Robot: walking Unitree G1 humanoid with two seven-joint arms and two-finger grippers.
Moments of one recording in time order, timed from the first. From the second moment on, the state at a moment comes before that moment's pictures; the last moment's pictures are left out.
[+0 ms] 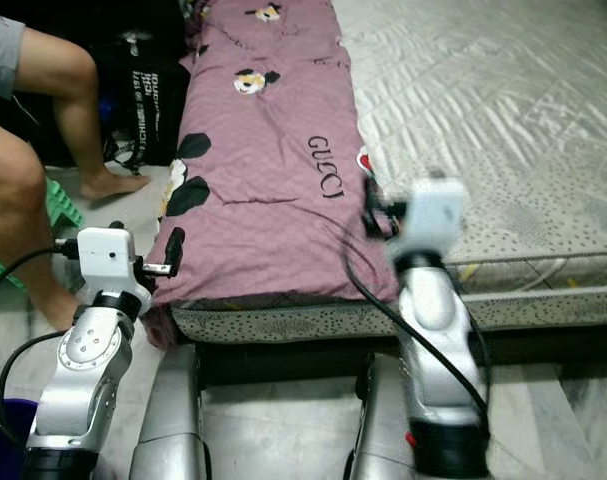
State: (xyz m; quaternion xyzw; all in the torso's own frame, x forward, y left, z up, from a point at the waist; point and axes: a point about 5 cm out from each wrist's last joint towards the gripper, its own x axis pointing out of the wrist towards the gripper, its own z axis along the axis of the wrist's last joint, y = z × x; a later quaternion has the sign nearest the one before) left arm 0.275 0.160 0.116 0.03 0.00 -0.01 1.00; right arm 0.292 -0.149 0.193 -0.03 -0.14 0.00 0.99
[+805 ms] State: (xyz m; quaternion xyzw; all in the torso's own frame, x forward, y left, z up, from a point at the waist) left arm 0.283 0.159 0.108 0.02 -0.02 0.00 1.00; right arm 0.296 -0.125 0.112 0.01 -0.02 0.05 1.00
